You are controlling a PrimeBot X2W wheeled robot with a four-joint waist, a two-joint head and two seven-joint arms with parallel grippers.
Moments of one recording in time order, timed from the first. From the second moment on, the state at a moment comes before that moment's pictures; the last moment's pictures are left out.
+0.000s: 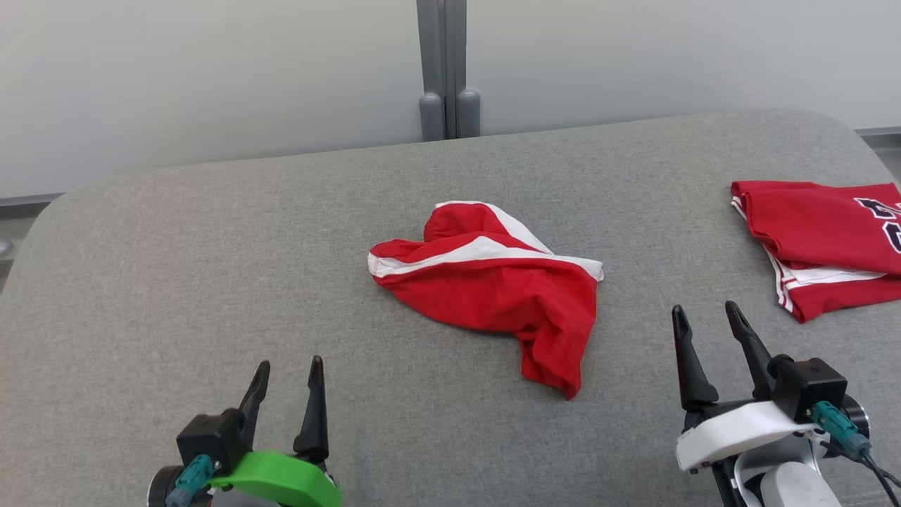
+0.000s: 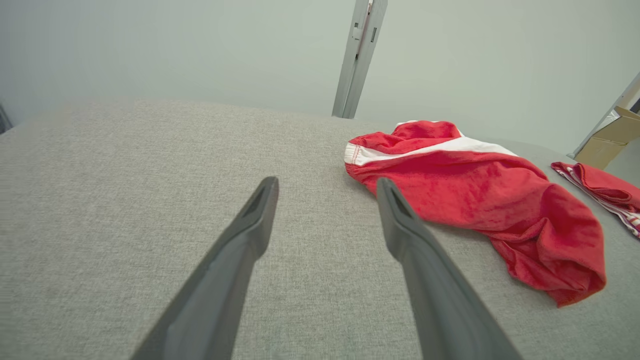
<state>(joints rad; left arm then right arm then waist) -0.07 0.22 -0.43 0.25 -0.57 0.14 -0.26 -0.05 -0.05 0.00 0.22 0.15 0.13 -0.26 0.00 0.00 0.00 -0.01</state>
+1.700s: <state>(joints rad) -0.50 0.15 -0.27 0.55 -0.46 -0.10 0.02 -0.18 -0.05 0.08 0.23 0.12 0.13 -0.26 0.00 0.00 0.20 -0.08</state>
